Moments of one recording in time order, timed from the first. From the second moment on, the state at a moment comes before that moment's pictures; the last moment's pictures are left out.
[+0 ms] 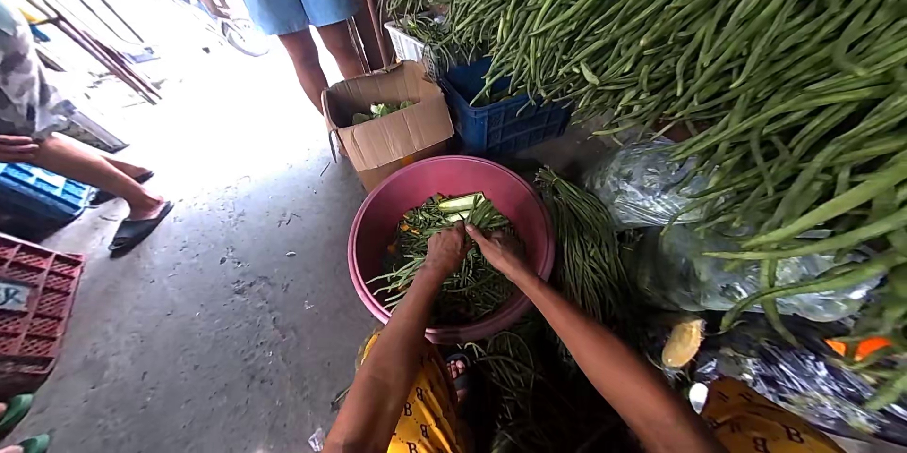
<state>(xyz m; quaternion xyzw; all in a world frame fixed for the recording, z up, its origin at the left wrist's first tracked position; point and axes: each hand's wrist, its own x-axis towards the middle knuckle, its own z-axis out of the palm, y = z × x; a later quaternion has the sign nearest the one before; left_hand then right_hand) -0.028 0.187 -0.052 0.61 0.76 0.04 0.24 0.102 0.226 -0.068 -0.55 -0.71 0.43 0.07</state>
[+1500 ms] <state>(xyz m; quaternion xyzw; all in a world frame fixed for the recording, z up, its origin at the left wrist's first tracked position) -0.035 0.189 -0.058 0.50 0.52 0.45 0.53 0.099 0.260 -0.057 -0.36 -0.67 0.58 0.28</state>
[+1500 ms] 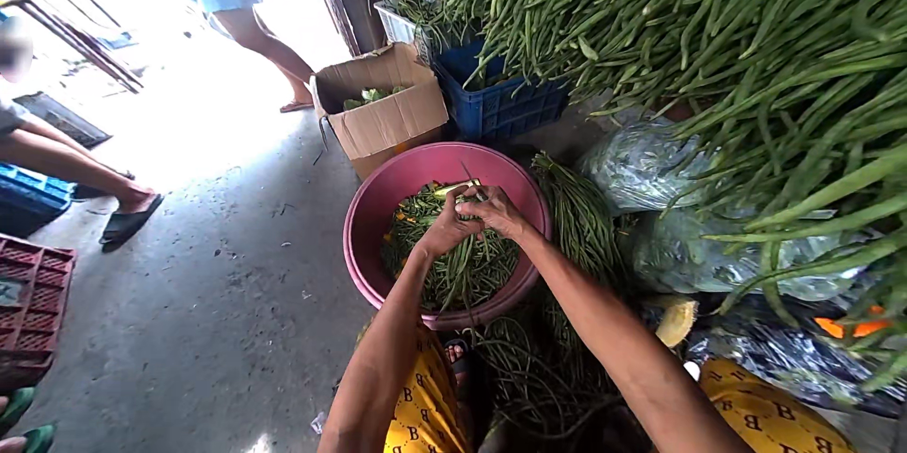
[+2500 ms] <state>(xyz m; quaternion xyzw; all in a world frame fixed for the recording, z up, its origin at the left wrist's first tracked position) -0.047 0.181 -0.063 0.43 0.41 0.39 0.70 0.121 0.286 -0.064 -0.31 -0.61 0.64 0.35</state>
